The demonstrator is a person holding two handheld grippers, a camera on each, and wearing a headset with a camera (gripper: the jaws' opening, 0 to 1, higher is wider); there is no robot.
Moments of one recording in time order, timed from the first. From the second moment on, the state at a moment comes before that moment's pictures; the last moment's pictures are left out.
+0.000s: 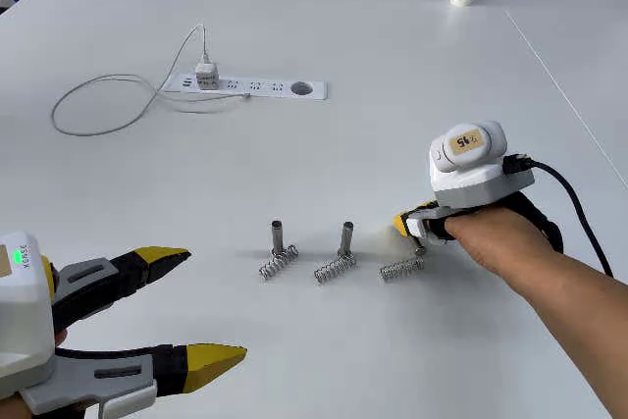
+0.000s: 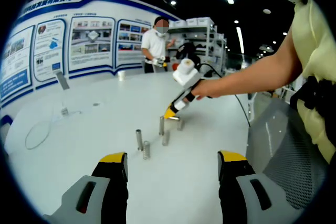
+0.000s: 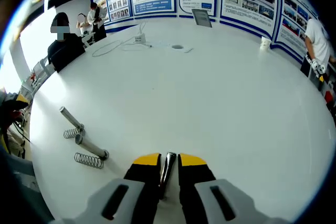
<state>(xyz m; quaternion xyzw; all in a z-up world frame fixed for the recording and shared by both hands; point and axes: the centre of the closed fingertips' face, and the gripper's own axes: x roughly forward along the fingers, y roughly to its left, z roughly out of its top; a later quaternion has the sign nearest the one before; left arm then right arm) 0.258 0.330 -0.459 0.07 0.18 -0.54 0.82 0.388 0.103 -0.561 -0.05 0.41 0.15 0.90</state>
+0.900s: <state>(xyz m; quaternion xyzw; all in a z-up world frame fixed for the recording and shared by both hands) 0.258 0.330 -0.464 0.06 0.18 -0.54 0.82 0.385 0.103 -0.564 -0.07 0.42 0.14 0.90</state>
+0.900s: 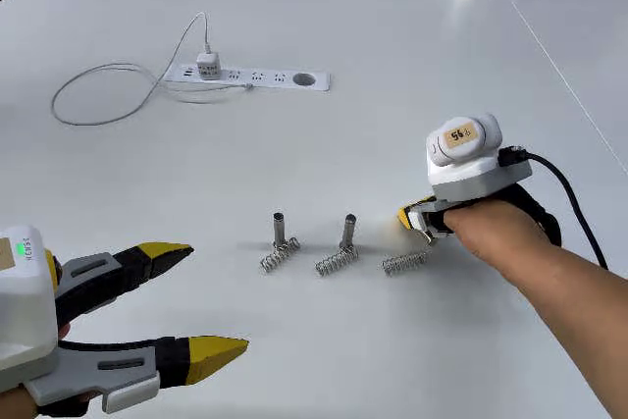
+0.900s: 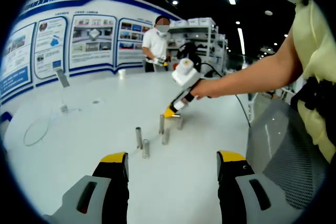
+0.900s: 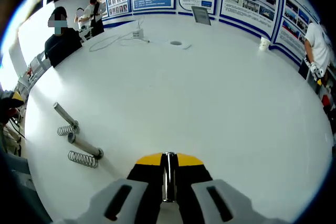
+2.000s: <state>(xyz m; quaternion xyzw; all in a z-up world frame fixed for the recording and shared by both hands) 0.258 0.332 -0.455 0.06 0.17 -0.53 0.83 0.353 0.107 -0.516 -0.03 0.34 0.14 0.93</state>
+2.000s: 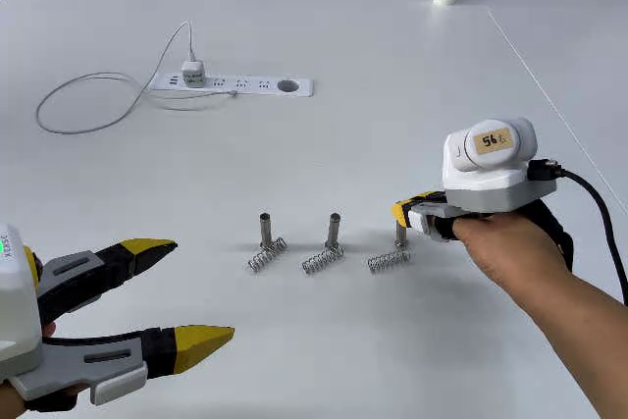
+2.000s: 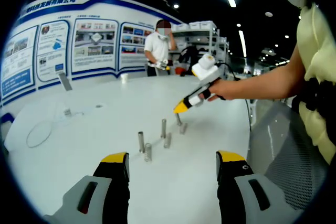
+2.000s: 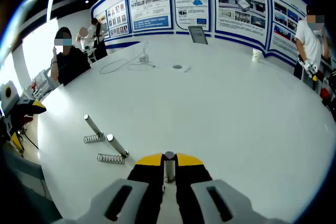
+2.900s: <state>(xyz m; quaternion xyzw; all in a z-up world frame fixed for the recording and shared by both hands) 0.250 0.331 -0.457 0.06 0.17 -0.54 0.82 0.339 0.108 -0.516 -0.07 0.33 0.16 0.93</state>
